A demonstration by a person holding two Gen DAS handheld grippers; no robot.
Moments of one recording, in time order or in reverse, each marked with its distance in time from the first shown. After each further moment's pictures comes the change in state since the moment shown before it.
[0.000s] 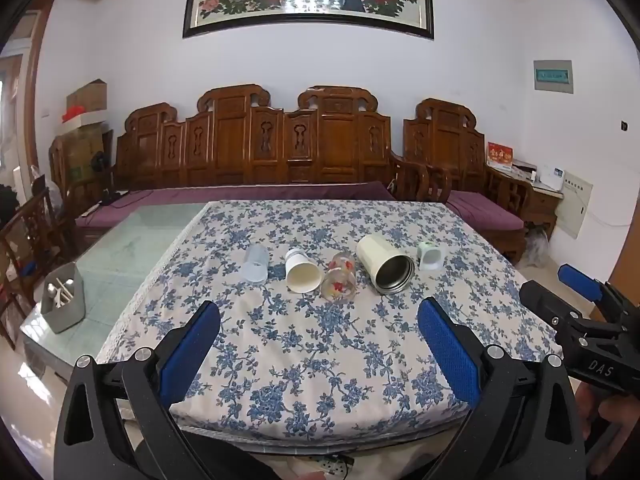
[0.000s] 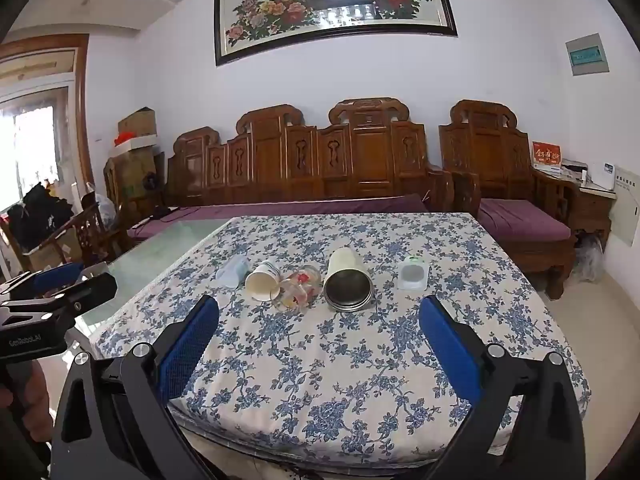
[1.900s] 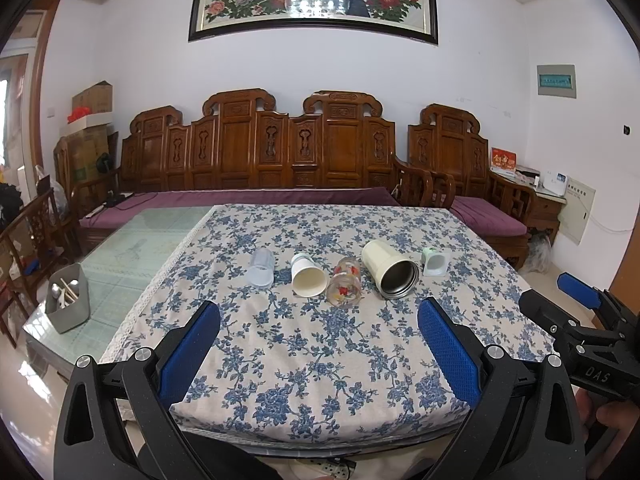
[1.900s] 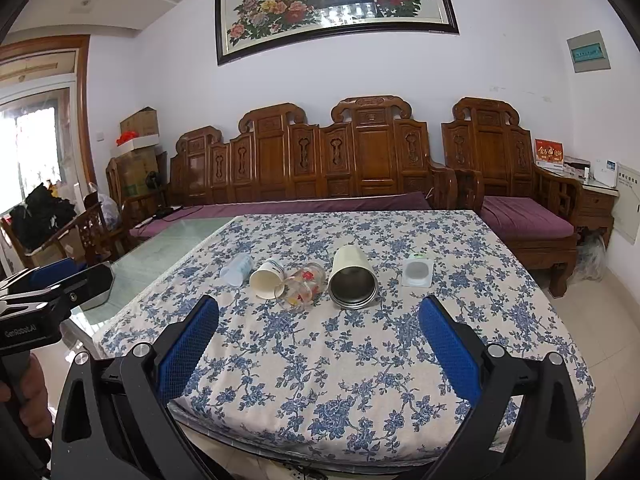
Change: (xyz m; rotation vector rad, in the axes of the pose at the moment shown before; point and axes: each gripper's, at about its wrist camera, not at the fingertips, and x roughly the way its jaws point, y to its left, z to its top) left arm -0.006 0.004 0.004 -0.008 -0.020 0.005; right arm 0.001 0.004 -0.006 0.015 -0.014 0.014
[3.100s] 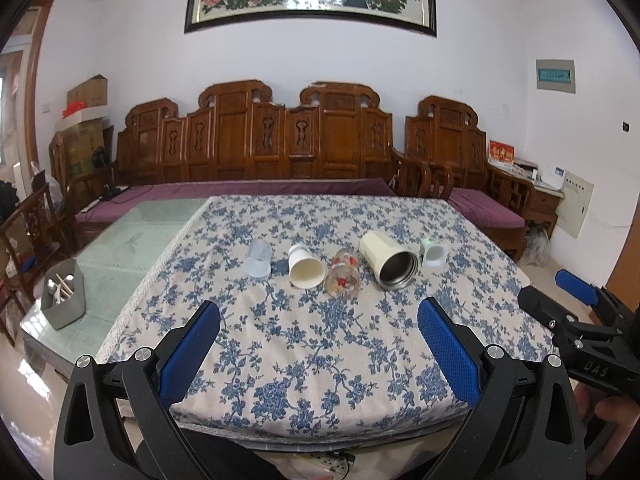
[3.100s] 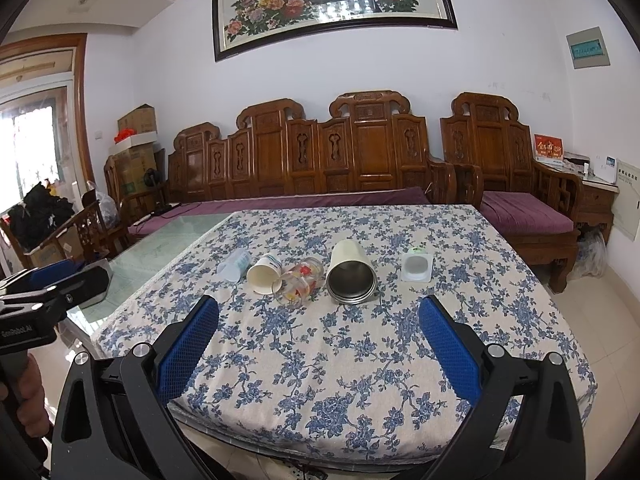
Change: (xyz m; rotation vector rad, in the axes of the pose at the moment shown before) left arm 0.013 0.007 -0.003 0.006 0.046 -0.014; right arm 0.009 -0.007 -0.001 0.005 0.024 0.003
